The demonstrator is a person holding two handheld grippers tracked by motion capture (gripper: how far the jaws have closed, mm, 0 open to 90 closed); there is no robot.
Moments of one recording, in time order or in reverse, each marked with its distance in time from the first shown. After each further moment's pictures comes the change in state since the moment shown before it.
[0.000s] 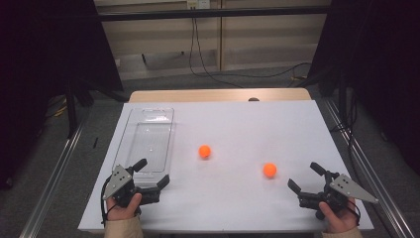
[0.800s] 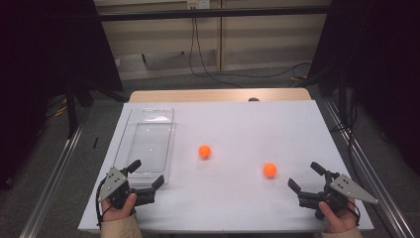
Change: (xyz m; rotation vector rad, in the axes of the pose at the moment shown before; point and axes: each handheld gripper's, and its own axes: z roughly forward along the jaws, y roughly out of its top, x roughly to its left) left arm 0.010 -0.006 -0.010 -0.001 0.041 0.017; right arm 0.000 -0.001 0.000 -0.010 -0.011 0.004
